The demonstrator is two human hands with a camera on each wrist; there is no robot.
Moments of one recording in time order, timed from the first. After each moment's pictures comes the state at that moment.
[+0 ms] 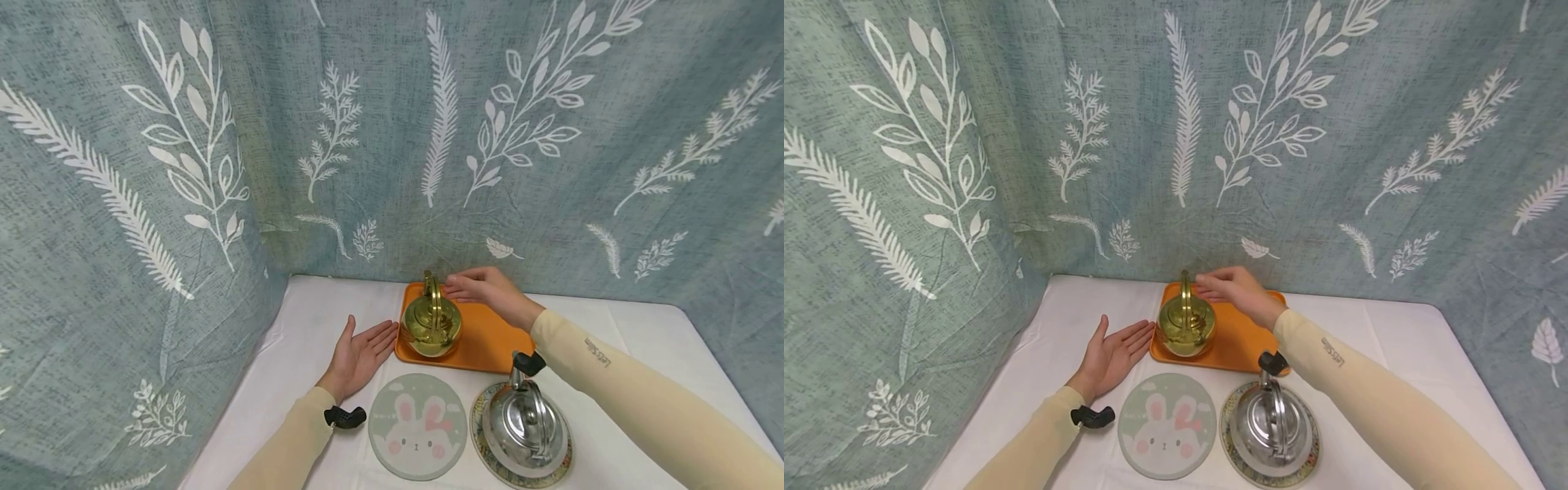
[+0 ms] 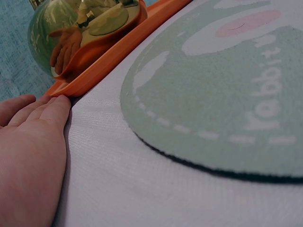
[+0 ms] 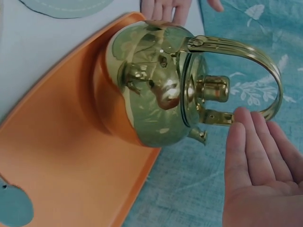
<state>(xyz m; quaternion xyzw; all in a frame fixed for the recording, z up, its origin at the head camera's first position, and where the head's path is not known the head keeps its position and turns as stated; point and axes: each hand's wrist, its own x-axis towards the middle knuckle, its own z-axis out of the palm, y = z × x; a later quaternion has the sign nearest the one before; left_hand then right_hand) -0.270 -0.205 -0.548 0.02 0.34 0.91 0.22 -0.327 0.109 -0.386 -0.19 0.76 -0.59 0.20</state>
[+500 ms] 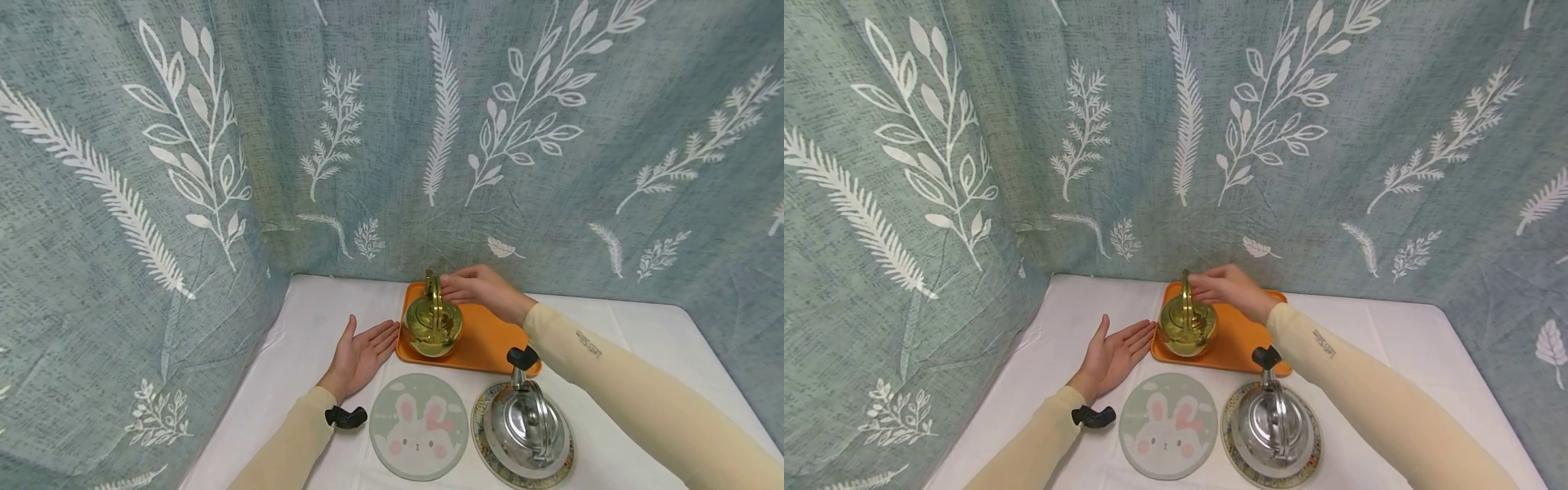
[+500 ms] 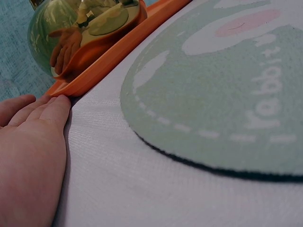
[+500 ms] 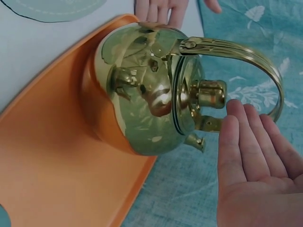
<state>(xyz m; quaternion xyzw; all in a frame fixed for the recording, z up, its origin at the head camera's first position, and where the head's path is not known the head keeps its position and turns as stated) -0.269 -0.207 -0.548 0.03 0.34 0.91 0.23 -0.335 0.096 -0.389 -0.18 0.76 -0.59 0.23</state>
